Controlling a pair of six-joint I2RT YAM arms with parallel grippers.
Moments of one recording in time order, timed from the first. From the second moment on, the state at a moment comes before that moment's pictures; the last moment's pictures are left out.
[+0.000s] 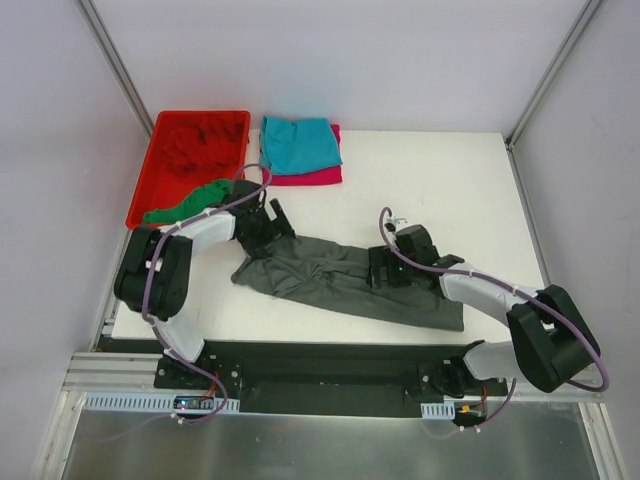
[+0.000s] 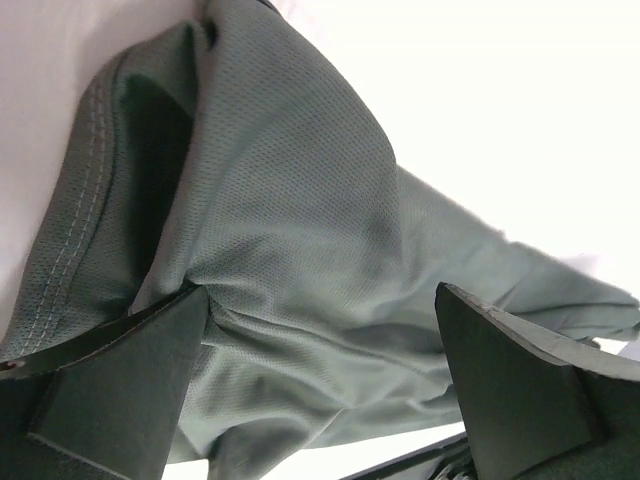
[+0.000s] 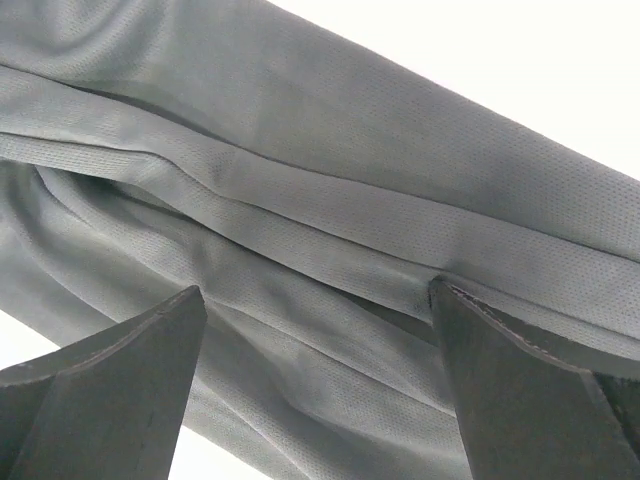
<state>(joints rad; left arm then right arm) -0.30 1.67 0.95 -0.37 0.21 -0.84 0.55 1.33 0.59 -0.18 -0.06 0.33</state>
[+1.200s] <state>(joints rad) -0.57 2.59 2.21 -0.27 0.33 -0.98 1.00 1.20 0.76 -0.48 -0.01 0.57</state>
